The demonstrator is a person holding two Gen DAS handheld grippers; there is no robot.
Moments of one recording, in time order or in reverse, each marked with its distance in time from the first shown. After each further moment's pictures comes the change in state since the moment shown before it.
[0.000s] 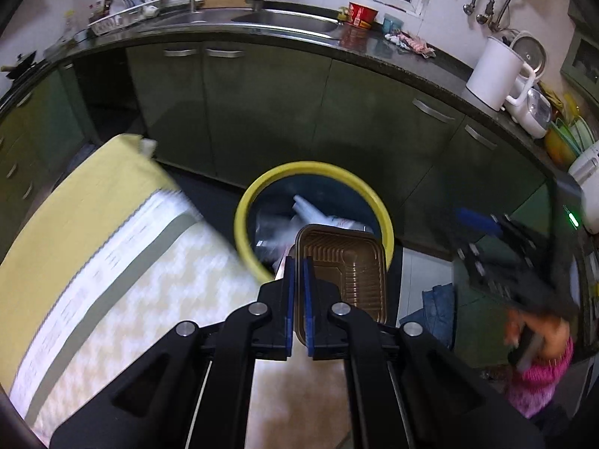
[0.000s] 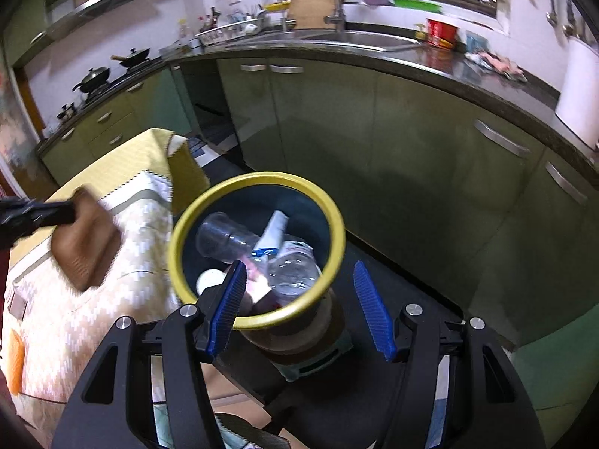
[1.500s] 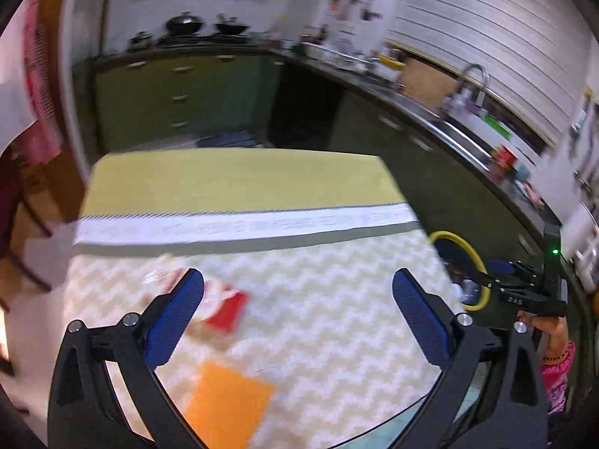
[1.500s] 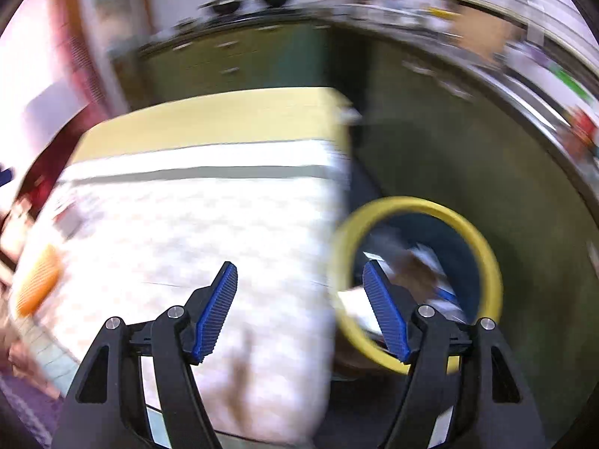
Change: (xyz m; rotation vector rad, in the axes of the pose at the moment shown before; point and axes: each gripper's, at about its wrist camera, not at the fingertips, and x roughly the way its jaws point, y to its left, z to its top) left arm -0.233 0.180 -0.242 -0.579 -0.328 0.362; right arm 0.033 0.201 0.012 -0.495 0.112 0.318
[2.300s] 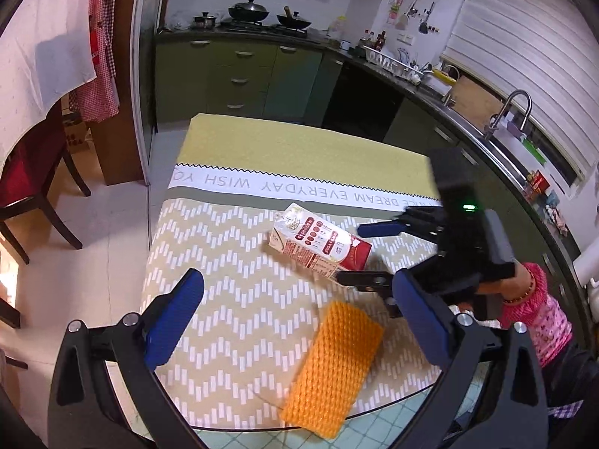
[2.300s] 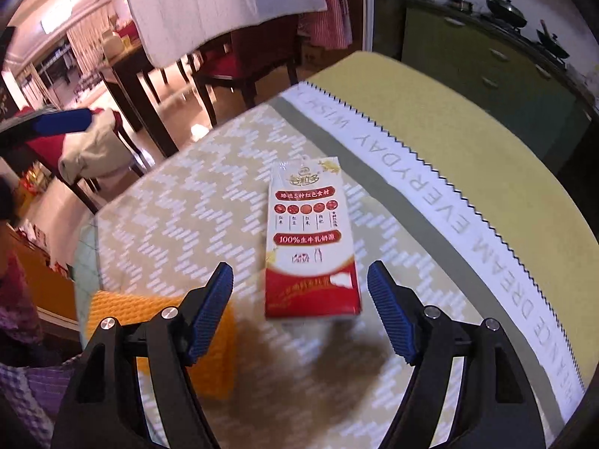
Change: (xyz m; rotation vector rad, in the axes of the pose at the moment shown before) left arm -0.052 0.098 -0.049 -0.119 0.010 0.102; right arm 0.128 0.320 0.074 -0.670 0.162 0.497
